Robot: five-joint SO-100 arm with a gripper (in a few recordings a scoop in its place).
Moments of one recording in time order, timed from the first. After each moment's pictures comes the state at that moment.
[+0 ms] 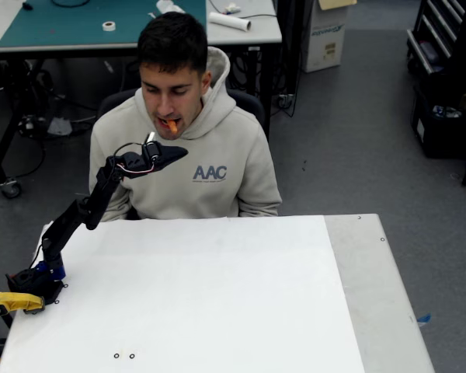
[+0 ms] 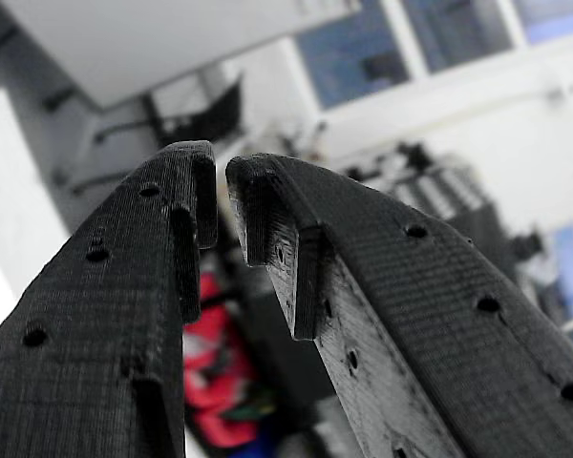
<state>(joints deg) 21.4 49.6 -14.5 59.1 -50.9</state>
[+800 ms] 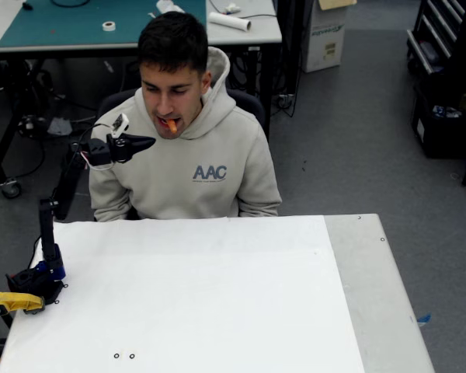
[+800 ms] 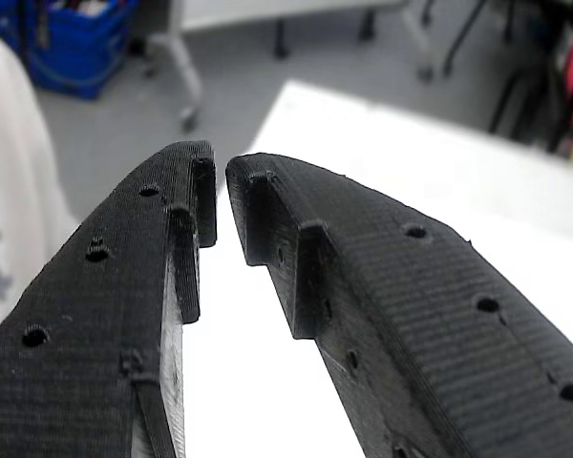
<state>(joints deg) 21.8 92.0 21.5 74.4 7.6</state>
